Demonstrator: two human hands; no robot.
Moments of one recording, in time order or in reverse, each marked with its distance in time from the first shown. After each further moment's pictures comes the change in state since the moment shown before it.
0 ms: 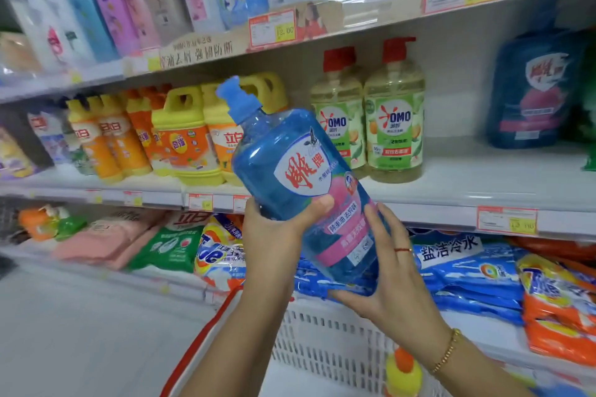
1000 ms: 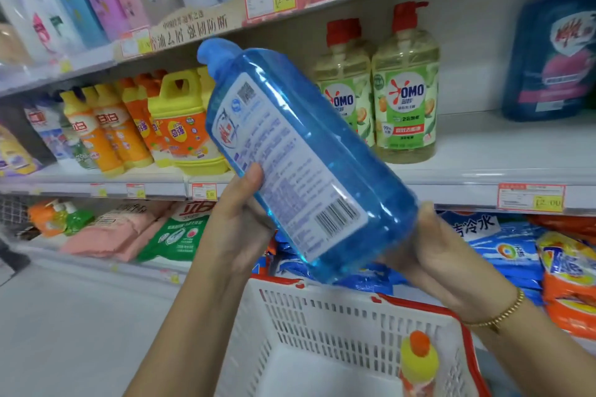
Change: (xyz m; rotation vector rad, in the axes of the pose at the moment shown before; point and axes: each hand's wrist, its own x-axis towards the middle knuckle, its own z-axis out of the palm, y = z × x) left_hand 0.029 0.014 -0.041 -0.528 -0.493 -0.101; right_hand 0.039 -0.025 -0.032 1.386 -0.386 0.379
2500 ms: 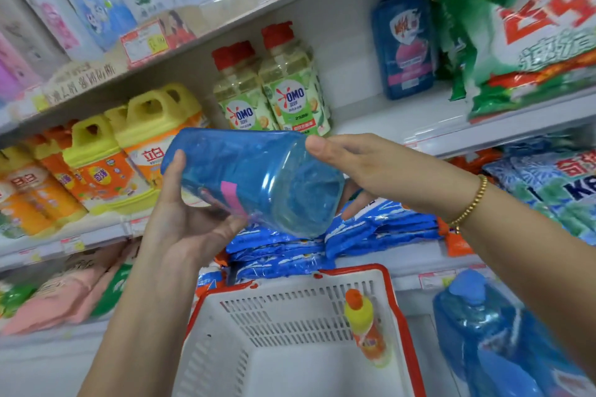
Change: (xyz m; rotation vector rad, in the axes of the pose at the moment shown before) left_hand -0.007 -0.001 0.084 -0.097 0.420 -0.447; right_hand -0.071 -0.101 0.011 -0.873 0.239 0.100
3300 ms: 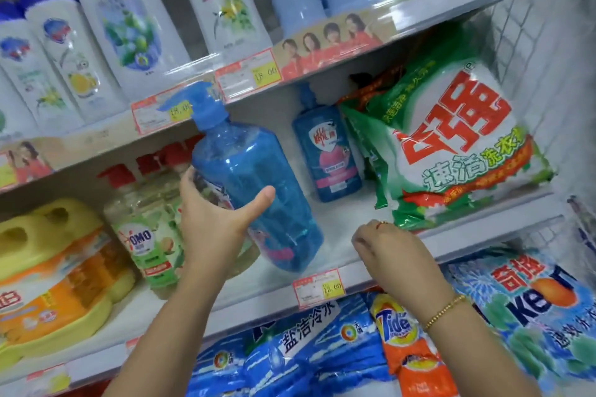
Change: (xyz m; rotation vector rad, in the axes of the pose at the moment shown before) left_hand 0.116 -0.078 0.174 0.931 -0.083 1.047; right_hand 0.033 0.146 -0.154 -1.034 0.648 -0.017
